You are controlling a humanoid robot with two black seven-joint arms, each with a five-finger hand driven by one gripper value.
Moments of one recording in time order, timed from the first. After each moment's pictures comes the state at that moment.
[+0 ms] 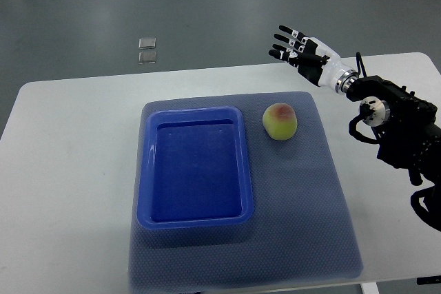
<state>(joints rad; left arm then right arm) 0.02 0.00 -0.01 -0.15 0.01 0.02 0.17 1.02 0.00 0.26 0.03 0.07 0.61 0.29</state>
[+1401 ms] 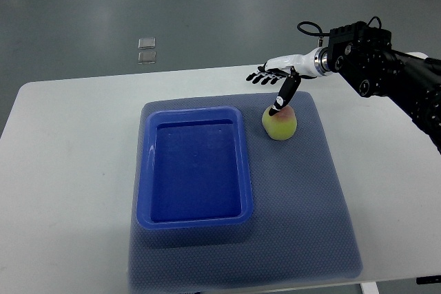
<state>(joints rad) 0.02 0.00 -0.01 -0.16 0.01 0.01 0.17 1.26 0.00 -0.42 0.12 -0.67 0.60 0.40</state>
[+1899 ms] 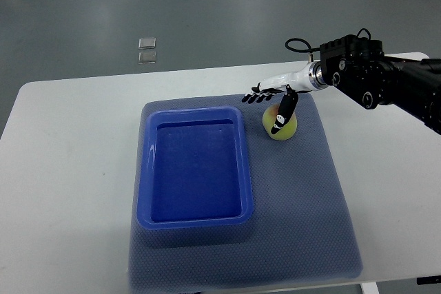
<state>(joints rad) 0.02 0.00 -0.01 -0.16 0.01 0.01 0.17 1.27 -0.07 -0.42 0.31 -0.83 0.51 0.43</state>
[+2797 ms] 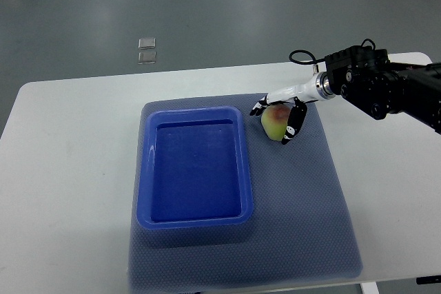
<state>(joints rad) 0.02 0.00 -0.01 -0.16 0.01 0.01 0.17 1.25 -0.11 -0.44 0.35 -0.92 0.49 0.50</state>
